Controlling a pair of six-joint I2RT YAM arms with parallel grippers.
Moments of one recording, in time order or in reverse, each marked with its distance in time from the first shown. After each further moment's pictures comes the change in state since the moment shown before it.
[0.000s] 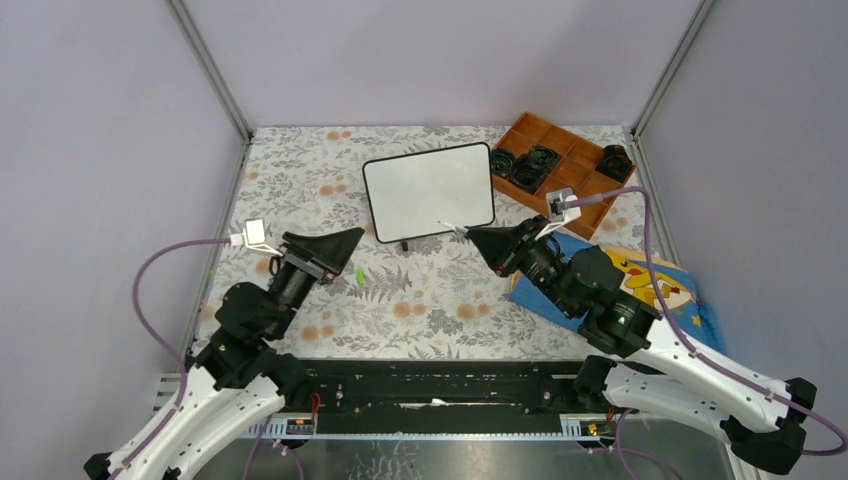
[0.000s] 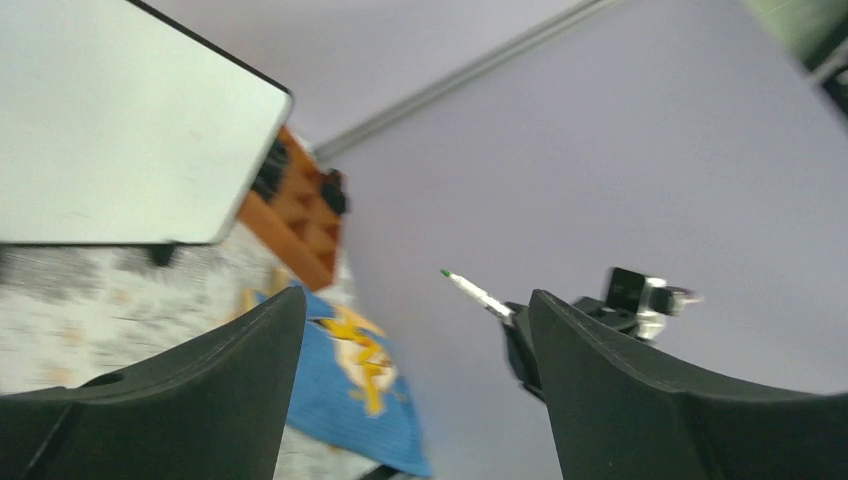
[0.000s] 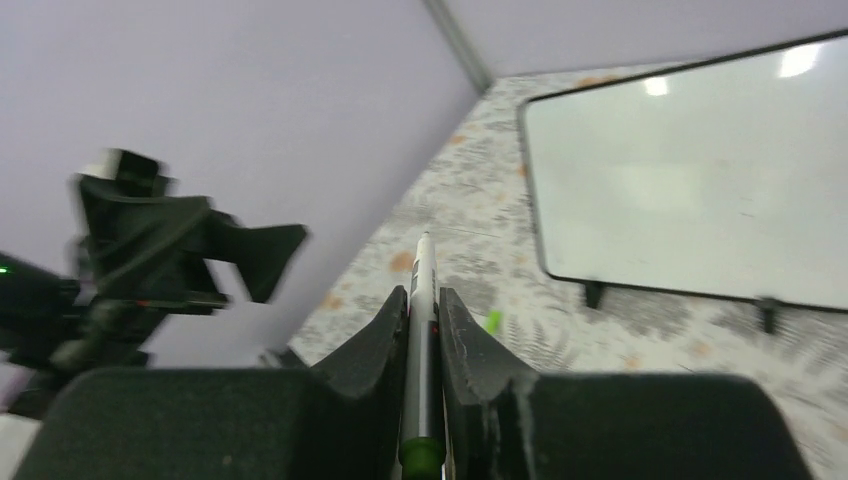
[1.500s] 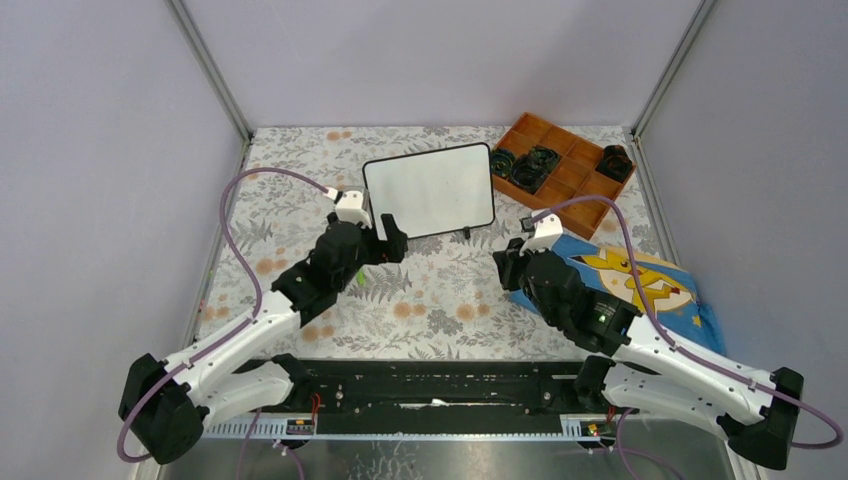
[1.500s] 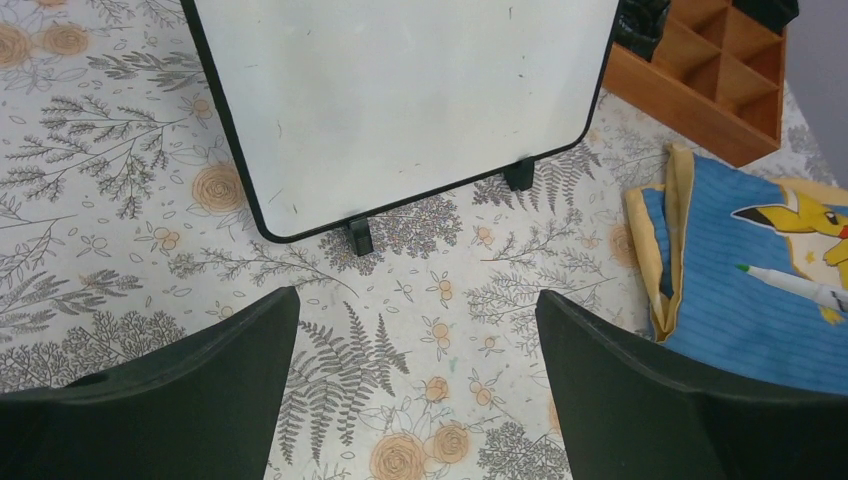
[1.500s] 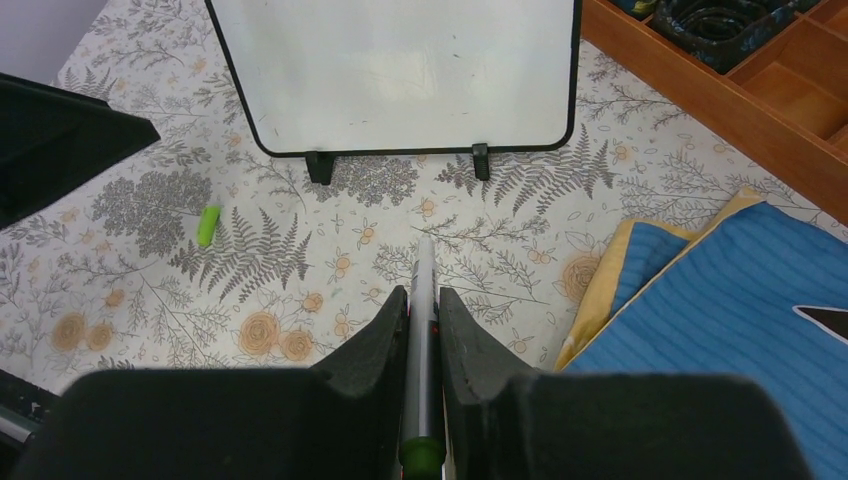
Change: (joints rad) left arm 0.034 0.625 0.158 -0.103 -0.077 0.644; right arm 0.000 0.029 -0.072 -0.382 0.330 -0.153
